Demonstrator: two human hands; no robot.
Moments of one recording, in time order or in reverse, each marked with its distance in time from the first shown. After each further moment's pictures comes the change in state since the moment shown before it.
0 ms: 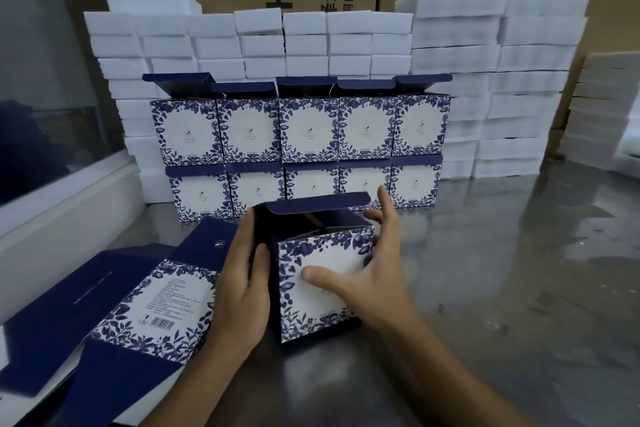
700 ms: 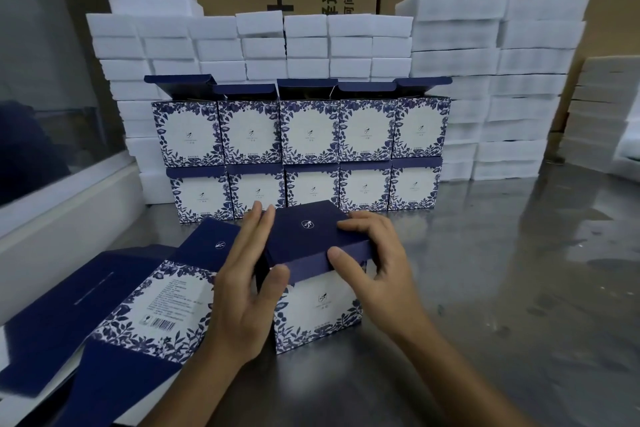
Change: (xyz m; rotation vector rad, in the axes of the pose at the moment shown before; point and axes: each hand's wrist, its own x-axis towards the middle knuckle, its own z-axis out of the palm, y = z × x) left_hand -0.002 0.015 -0.008 0.036 -0.064 0.298; right_hand 0.001 -0.004 -0.007 0.011 0.005 -0.143
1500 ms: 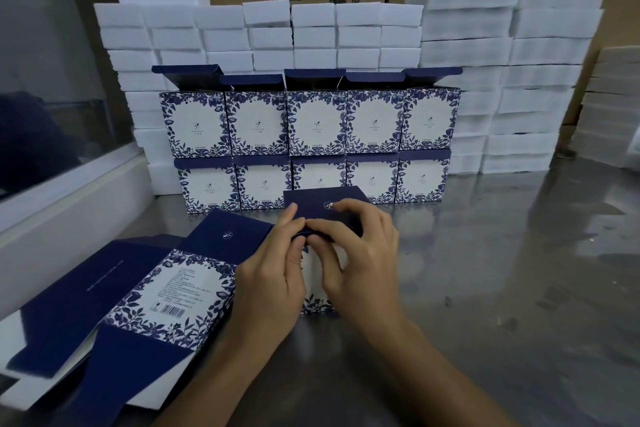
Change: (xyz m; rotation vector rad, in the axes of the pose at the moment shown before) left_hand 0.002 0.008 0.020 0.352 0.172 0.155; right_hand 0.000 0.004 0.038 -0.533 0.220 -0.350
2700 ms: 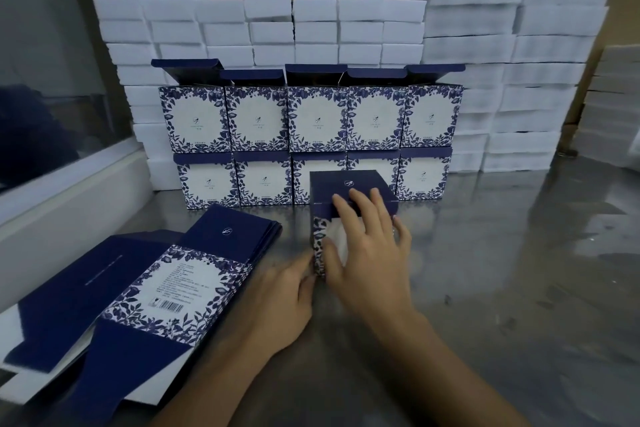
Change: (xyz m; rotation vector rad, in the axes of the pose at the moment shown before) left_hand -0.021 -0.034 0.015 0.111 -0.508 -0.050; right_hand 0.002 0.007 -0.011 -0.329 -0.371 0.170
